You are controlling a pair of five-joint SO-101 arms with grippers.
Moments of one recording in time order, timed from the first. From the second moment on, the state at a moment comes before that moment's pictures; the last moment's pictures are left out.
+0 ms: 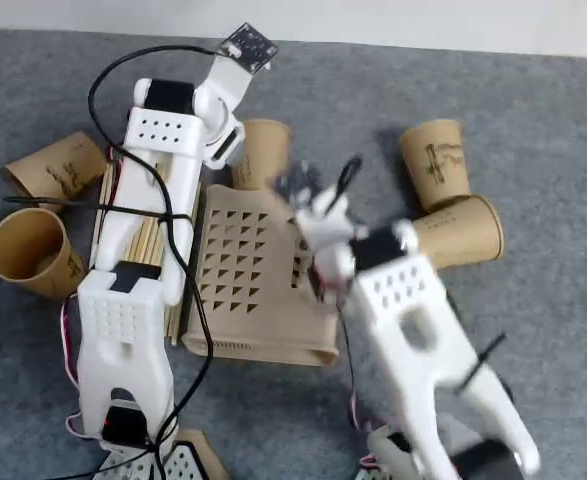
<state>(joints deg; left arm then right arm) 2.7 37.0 -45.3 81.8 -23.7 -31.6 -24.1 31.0 74.7 17.6</state>
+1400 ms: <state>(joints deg) 1.5 42.7 -45.3 76.4 -23.7 -53.3 -60.3 69.4 71.5 27.4</state>
